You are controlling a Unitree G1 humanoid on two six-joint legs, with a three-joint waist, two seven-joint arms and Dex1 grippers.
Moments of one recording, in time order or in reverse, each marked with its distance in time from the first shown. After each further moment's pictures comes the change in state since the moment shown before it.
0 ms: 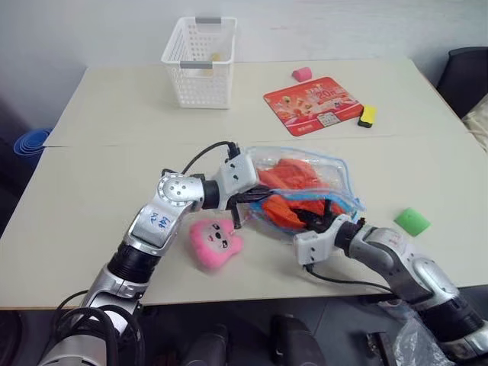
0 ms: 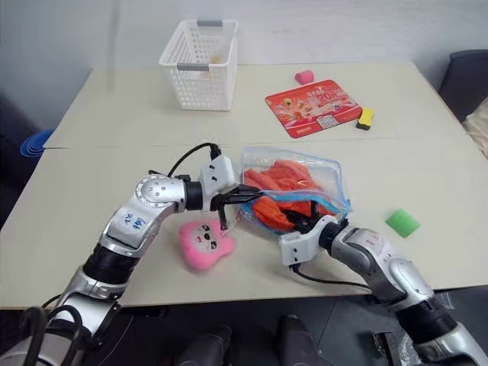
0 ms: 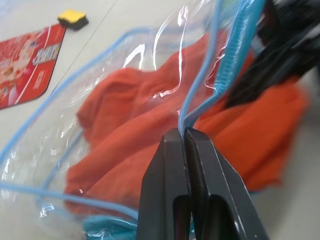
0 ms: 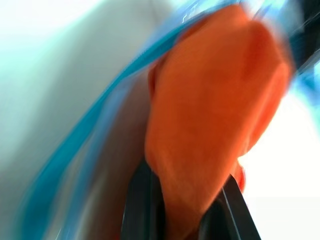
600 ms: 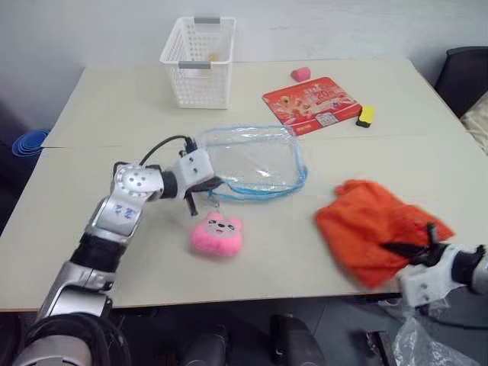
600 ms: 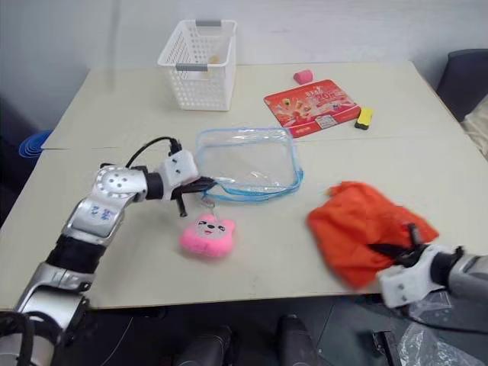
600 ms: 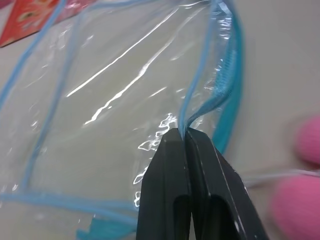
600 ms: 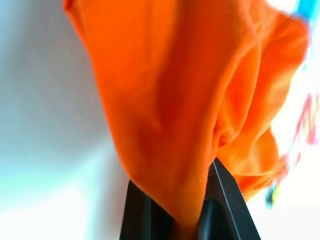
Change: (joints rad) left arm 0.061 0.220 0.101 0.024 0.011 -0.084 -0.144; right arm 0.464 -0.361 -0.553 0.300 0.134 -0.272 0.029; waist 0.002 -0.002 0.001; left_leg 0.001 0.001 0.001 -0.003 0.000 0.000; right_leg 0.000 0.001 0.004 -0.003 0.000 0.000
